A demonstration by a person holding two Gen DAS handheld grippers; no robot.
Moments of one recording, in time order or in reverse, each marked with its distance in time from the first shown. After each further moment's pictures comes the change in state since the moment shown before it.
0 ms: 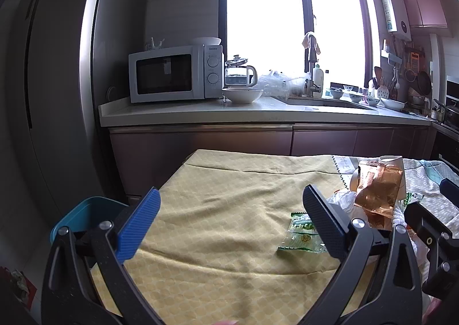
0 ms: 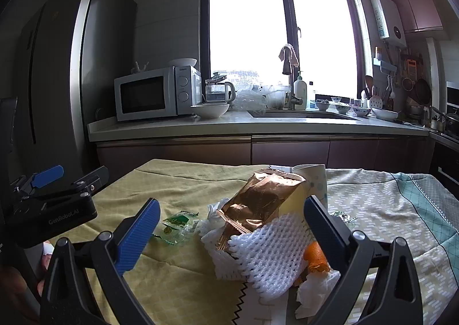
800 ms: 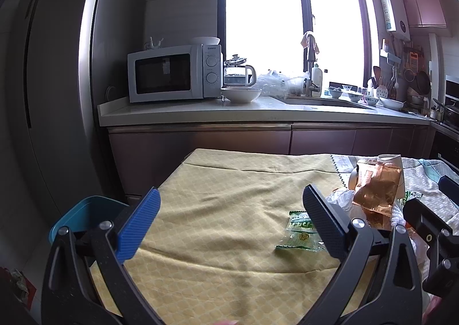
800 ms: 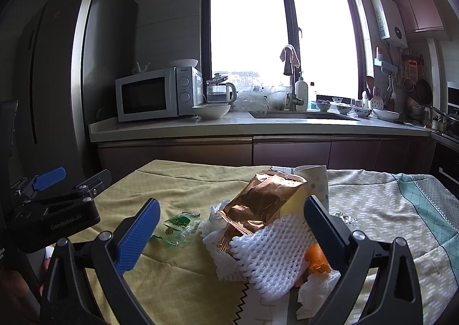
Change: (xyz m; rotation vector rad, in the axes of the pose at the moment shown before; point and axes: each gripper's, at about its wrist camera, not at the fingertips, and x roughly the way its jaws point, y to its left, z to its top) left arm -0.001 -0.001 -0.002 -0.001 0.002 -0.006; right arm 0.000 0.000 0.003 0.002 -0.002 0.006
